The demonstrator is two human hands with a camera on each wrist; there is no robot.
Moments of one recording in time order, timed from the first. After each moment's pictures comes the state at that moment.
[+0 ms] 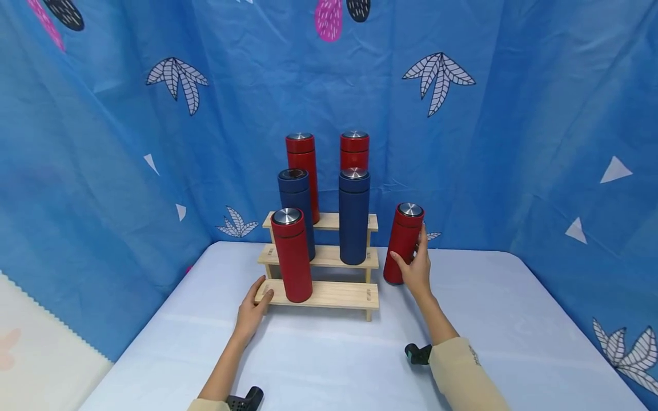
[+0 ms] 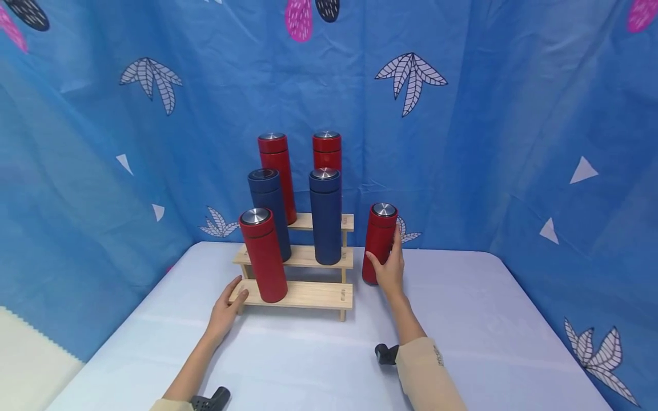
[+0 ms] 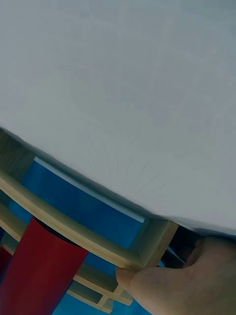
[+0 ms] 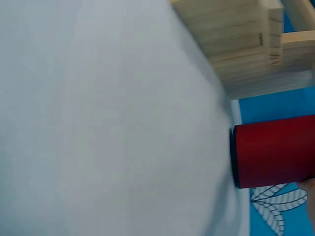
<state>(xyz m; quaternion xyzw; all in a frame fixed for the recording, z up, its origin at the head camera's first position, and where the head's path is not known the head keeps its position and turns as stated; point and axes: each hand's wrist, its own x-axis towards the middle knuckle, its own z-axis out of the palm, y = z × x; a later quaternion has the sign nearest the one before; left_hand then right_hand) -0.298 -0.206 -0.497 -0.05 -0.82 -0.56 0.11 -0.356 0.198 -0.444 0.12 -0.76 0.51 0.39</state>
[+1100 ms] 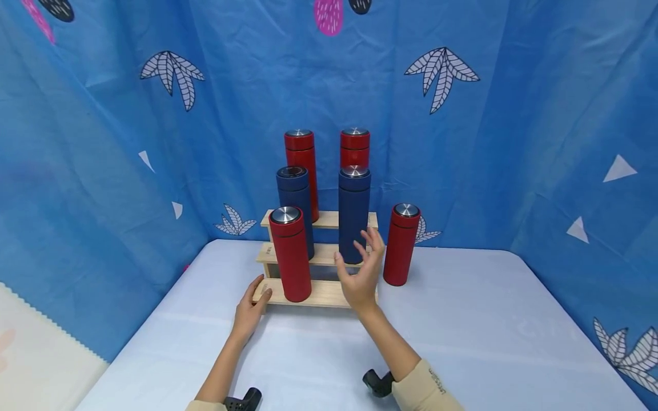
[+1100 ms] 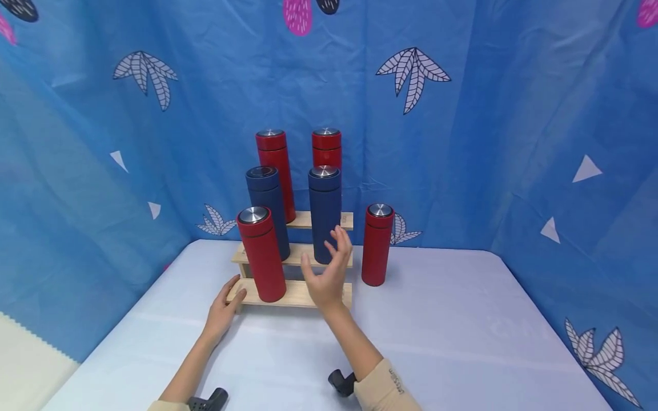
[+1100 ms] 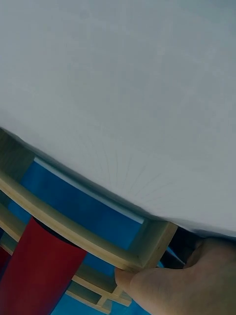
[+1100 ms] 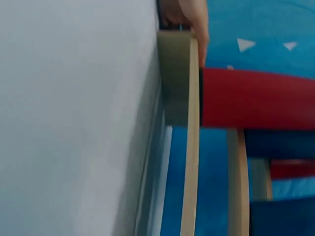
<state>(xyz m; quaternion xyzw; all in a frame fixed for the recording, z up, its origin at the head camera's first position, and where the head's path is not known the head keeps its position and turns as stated) -0.303 -0.206 -0.498 -0.04 -0.82 -0.56 0.11 -0.282 0.054 -0.375 0.26 -0.62 0.55 0.50</state>
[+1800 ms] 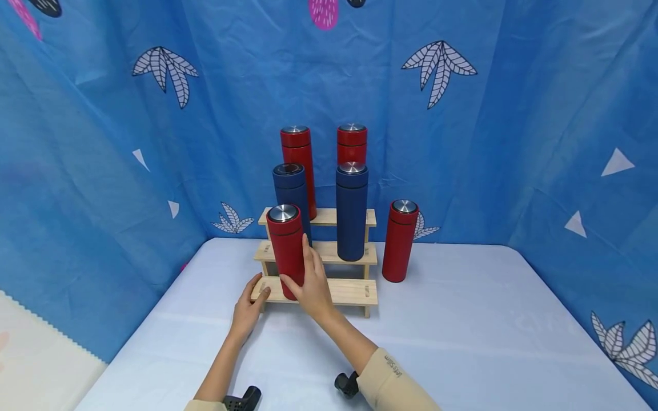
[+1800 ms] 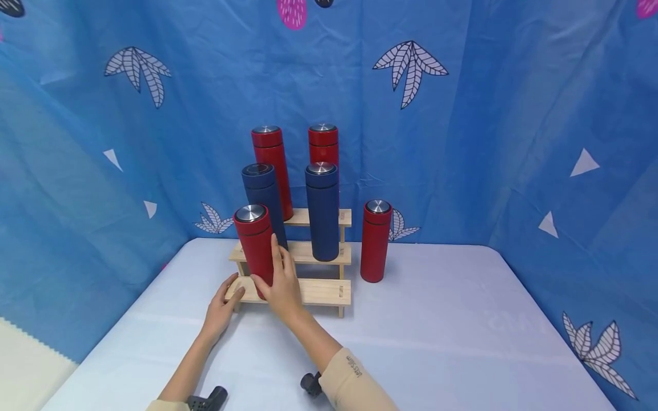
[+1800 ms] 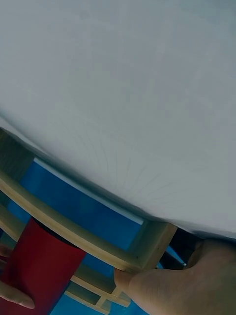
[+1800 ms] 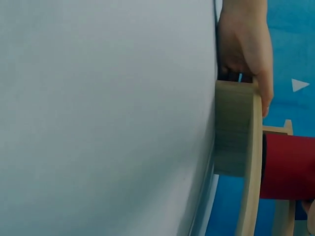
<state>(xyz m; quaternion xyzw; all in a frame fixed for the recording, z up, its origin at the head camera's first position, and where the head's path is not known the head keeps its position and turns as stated) -0.301 -0.205 -0.497 -0.03 -0.82 -0.56 0.10 -0.298 -0.018 -0.422 0.27 -0.78 0.44 0.35</state>
